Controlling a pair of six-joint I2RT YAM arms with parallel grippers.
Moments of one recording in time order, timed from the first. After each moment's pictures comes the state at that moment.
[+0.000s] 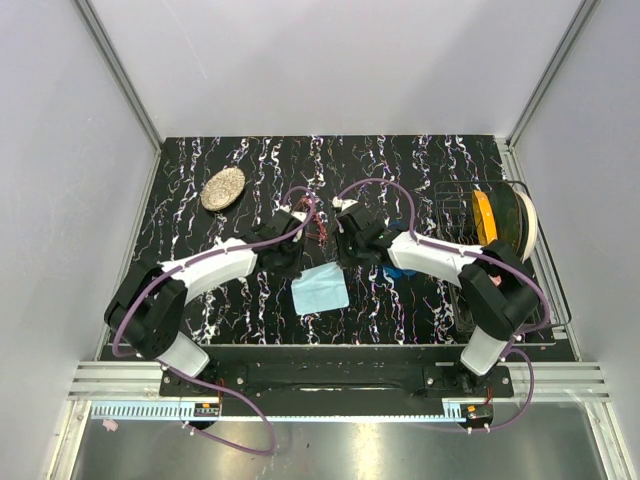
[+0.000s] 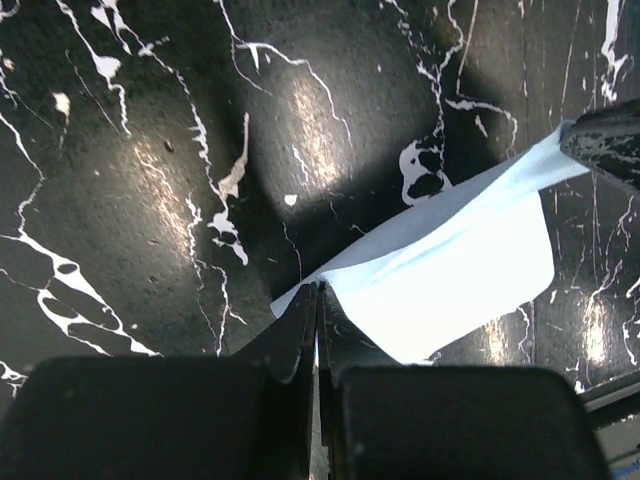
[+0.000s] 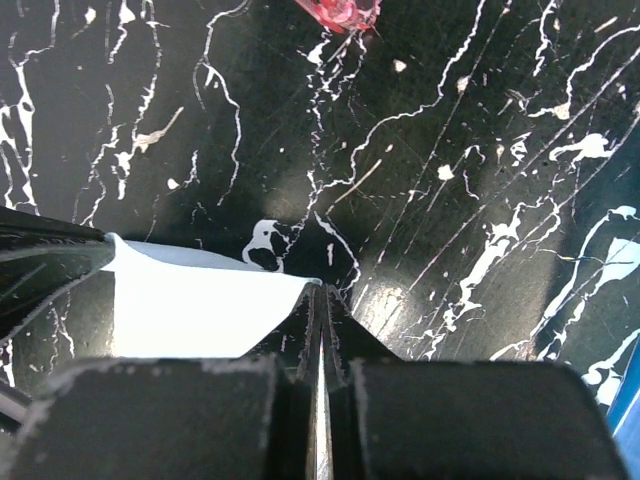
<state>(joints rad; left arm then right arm) -0.63 1.54 0.92 -0.42 0.02 -0.42 0.74 1.72 1.07 -0.24 0.01 0.43</state>
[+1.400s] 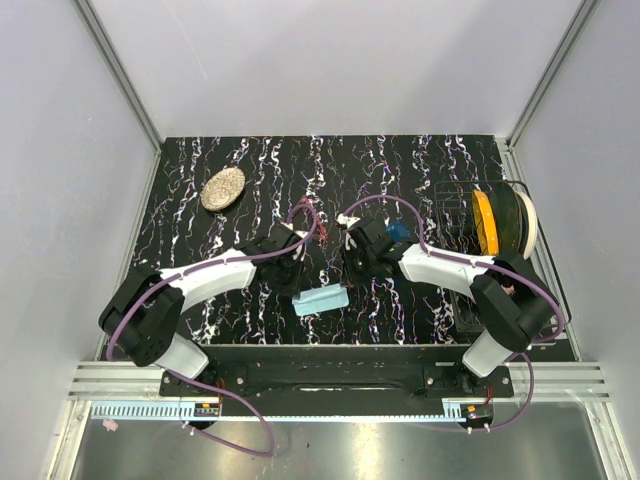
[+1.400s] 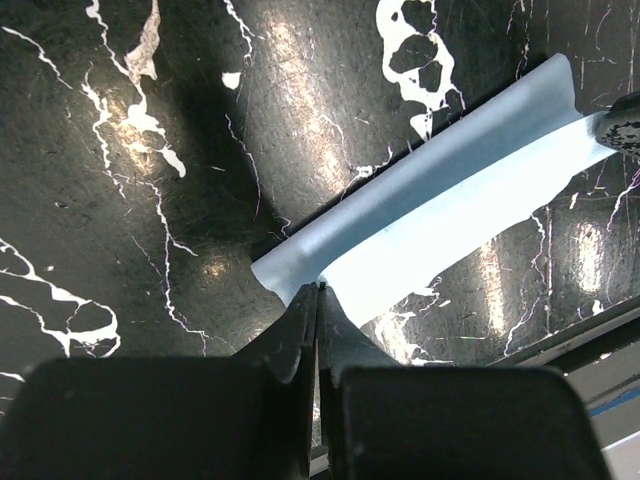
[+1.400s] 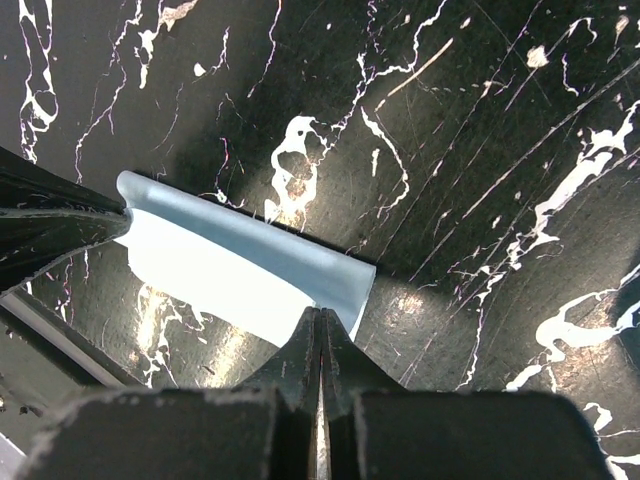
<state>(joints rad) -0.68 1.49 0.82 -0.46 0.11 -0.42 0.74 1.62 0.92 -0.23 -0.18 0.42</state>
